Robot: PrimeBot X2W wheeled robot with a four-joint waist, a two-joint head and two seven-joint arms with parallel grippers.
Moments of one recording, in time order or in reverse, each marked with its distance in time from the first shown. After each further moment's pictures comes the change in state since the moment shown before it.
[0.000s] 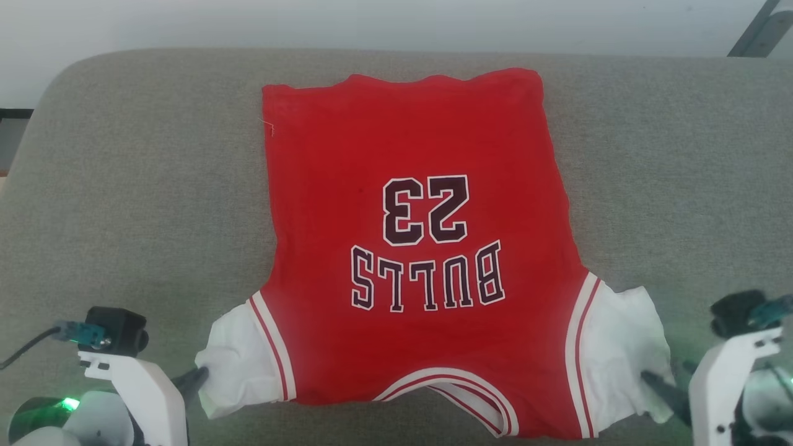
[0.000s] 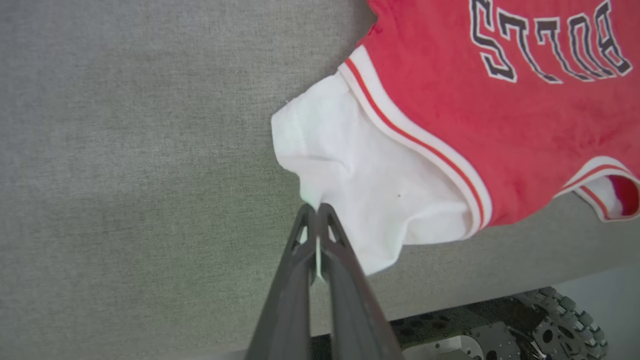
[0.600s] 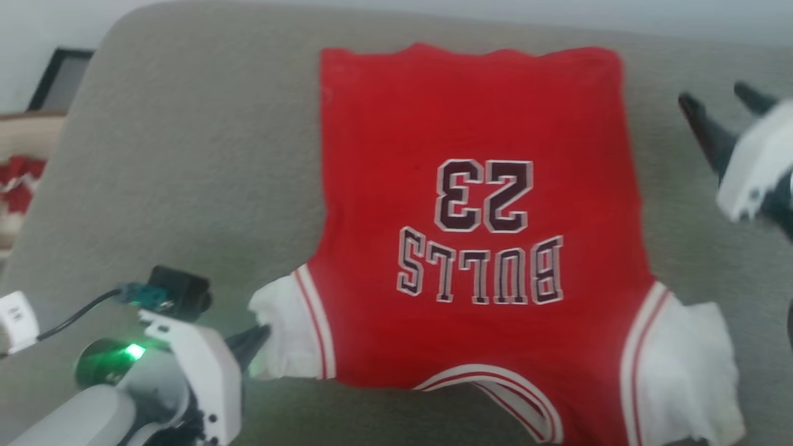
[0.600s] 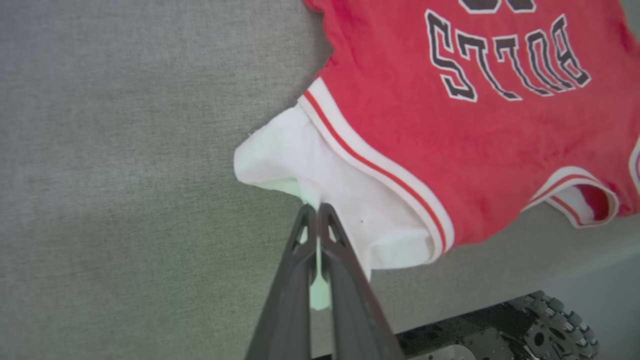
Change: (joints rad) left arm -0.146 -0.105 -0.070 0.010 0.080 -0.081 0.021; right arm -0.565 0.058 -0.057 0.068 -0.112 -0.001 -0.167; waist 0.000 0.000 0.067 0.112
